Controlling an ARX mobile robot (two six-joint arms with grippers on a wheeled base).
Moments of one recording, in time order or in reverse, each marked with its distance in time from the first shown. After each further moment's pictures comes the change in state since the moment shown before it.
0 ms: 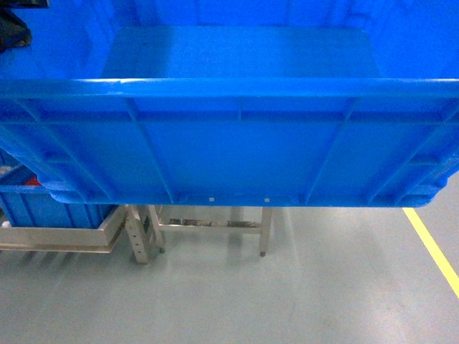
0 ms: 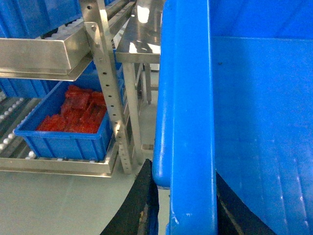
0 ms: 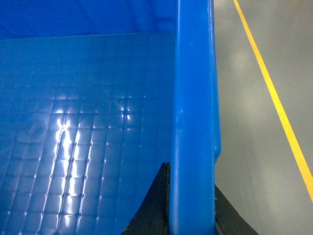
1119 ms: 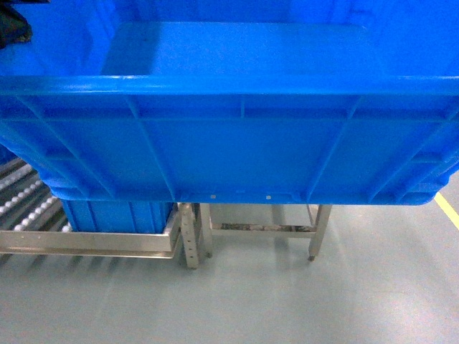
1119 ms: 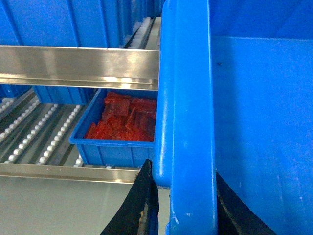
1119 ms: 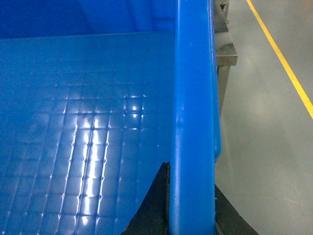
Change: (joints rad) left arm -0.004 -0.002 -0.001 0.008 -0.001 -0.001; right arm -0.005 -0.001 -0.001 0.006 -0.002 0.000
